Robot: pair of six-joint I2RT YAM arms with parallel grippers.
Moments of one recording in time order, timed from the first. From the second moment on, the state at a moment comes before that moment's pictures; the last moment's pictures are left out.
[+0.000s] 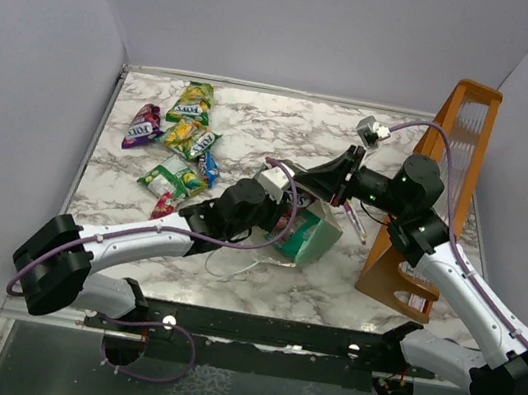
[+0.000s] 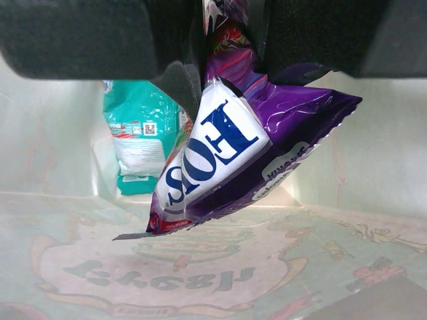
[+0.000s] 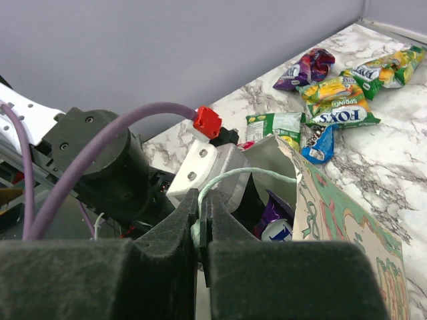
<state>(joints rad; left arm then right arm) -0.92 1.29 0.75 0.16 -0.21 -0.20 0.53 1.11 0.96 0.18 -0.70 0.37</state>
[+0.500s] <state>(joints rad) -0.96 1.09 0.79 0.08 -0.14 -0.15 0.53 1.11 0.99 0.11 -0.61 0.32</state>
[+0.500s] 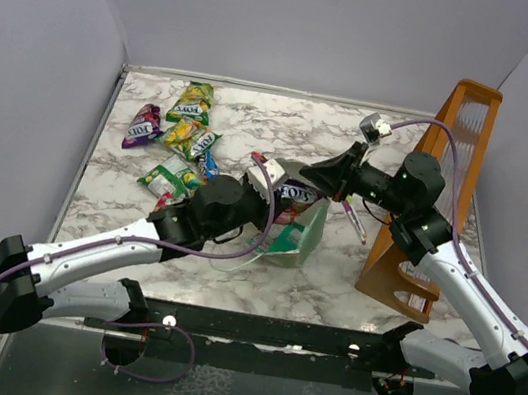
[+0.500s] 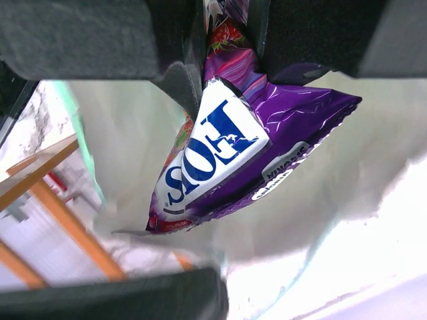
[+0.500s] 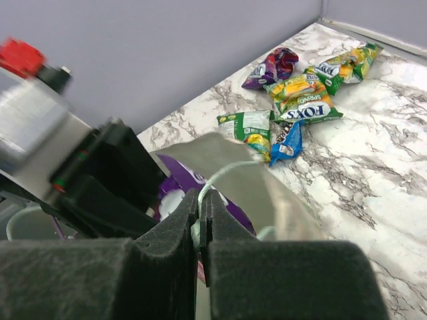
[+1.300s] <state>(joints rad) -0.96 0.87 0.94 -0.12 -0.02 0.02 0.53 1.06 0.99 0.07 -0.41 0.31</state>
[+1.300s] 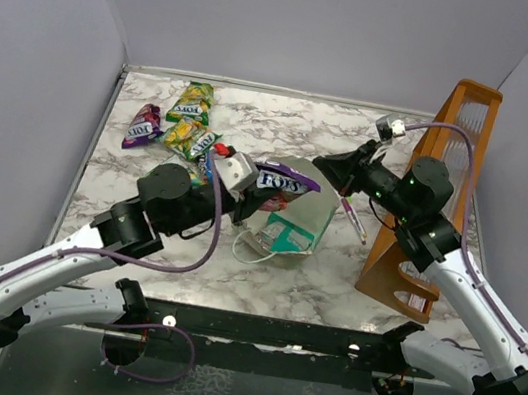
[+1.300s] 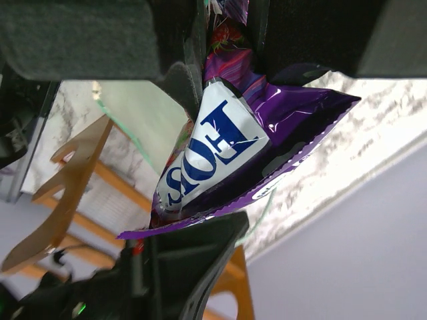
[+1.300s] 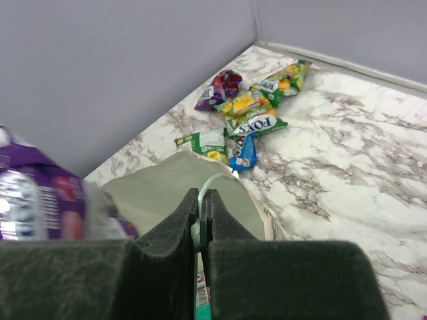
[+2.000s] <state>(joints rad) -0.92 0.94 1.01 -0.06 -0.79 0.19 0.53 1.28 1.36 -0.15 -0.24 0.04</state>
